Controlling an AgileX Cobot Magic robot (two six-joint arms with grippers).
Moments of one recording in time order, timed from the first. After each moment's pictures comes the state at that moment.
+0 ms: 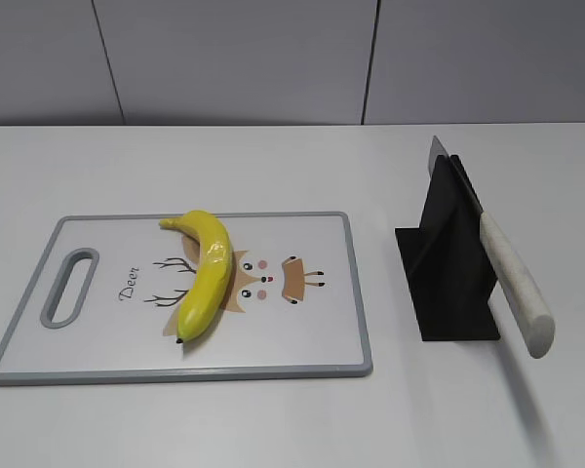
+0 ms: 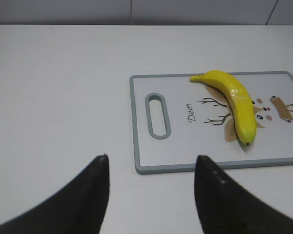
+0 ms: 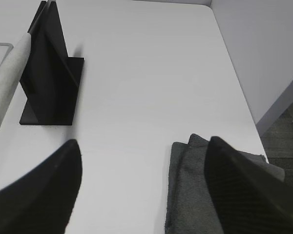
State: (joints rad) left arm 0.03 0.02 -0.51 -0.22 1.05 0.23; right arm 0.05 -0.01 -0.42 -0.10 0.95 0.02
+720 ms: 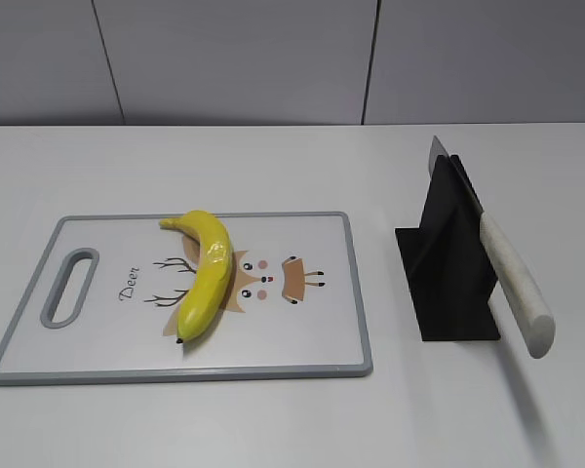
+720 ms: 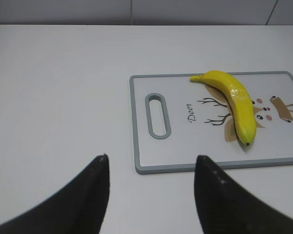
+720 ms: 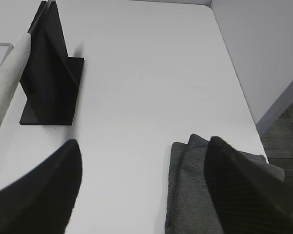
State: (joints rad) left arm 0.03 0.02 -0.51 -0.22 1.05 0.23; right arm 0.05 -0.01 -0.42 -0.10 0.95 0.02
